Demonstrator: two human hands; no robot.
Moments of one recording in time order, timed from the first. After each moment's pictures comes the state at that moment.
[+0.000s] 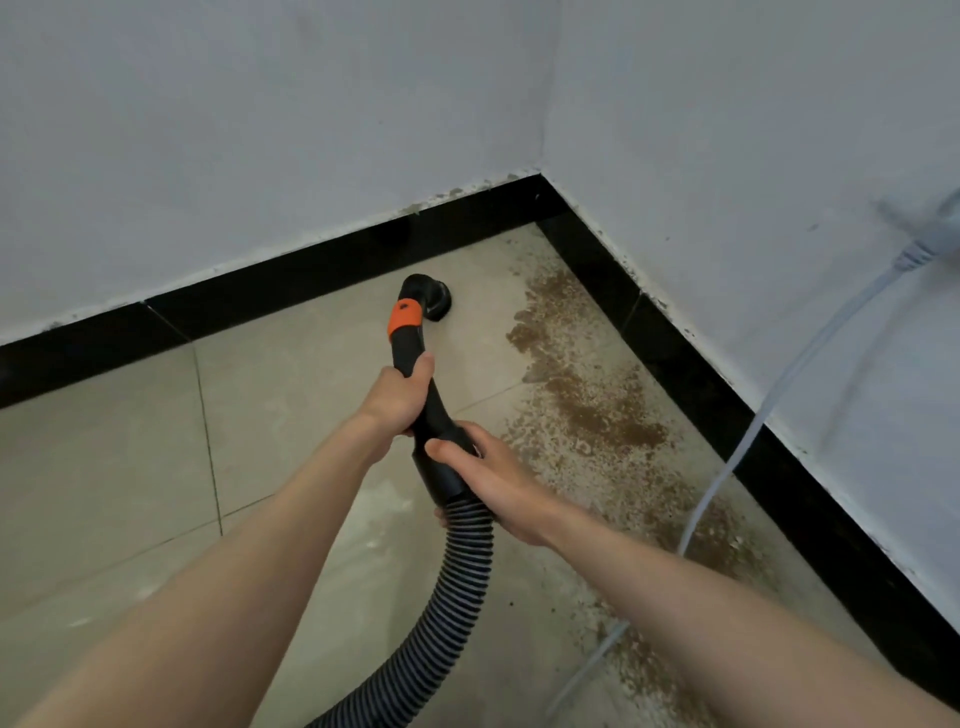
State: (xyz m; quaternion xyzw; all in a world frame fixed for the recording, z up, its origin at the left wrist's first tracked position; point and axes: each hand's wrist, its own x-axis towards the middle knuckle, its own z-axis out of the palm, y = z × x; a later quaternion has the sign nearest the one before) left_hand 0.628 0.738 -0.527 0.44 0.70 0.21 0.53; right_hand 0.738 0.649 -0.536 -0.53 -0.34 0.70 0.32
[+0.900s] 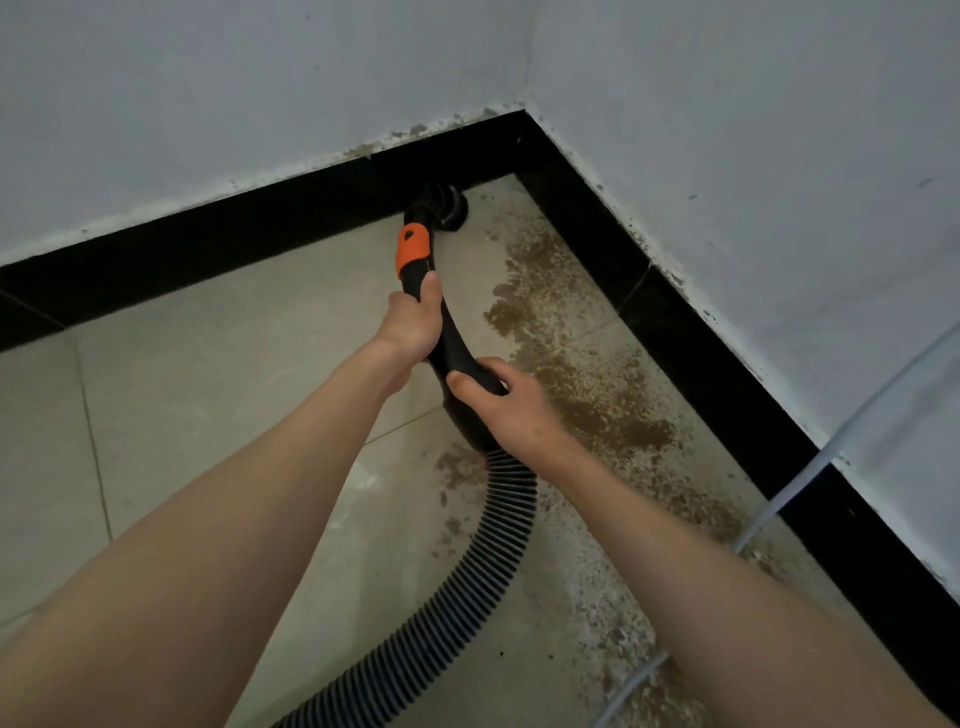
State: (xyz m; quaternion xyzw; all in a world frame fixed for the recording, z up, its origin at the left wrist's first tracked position) left_hand 0.682 0.833 -0.584 0.45 0.67 0.24 0.53; right_hand 0.782 0.728 -0.585 -0.65 -0.42 0.53 0.35
